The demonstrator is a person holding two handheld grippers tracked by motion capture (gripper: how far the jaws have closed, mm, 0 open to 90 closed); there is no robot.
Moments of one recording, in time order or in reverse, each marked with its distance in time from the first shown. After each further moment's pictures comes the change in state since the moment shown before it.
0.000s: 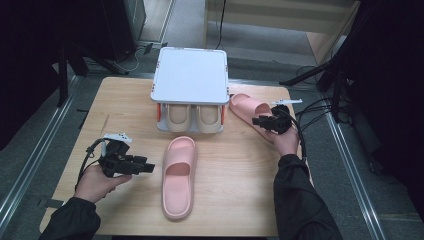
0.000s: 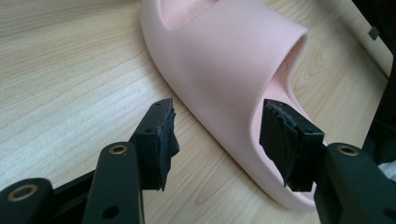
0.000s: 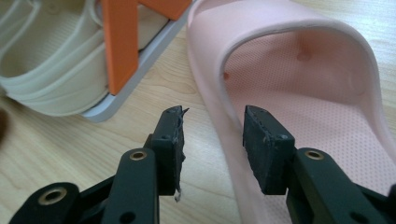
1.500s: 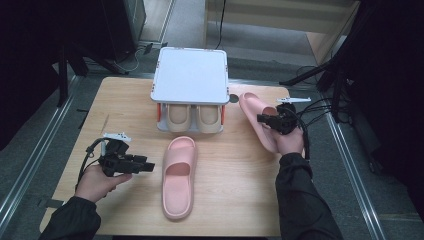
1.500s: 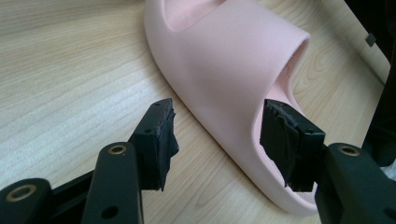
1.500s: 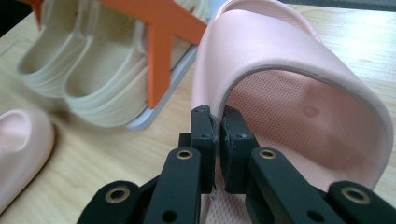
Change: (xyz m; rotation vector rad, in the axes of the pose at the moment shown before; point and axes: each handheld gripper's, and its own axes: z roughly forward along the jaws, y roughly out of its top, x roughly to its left) left arm 0.004 0.002 0.002 -0.013 -0.011 -0.008; right arm 0.025 0.010 -0.040 -0.049 0.008 0.028
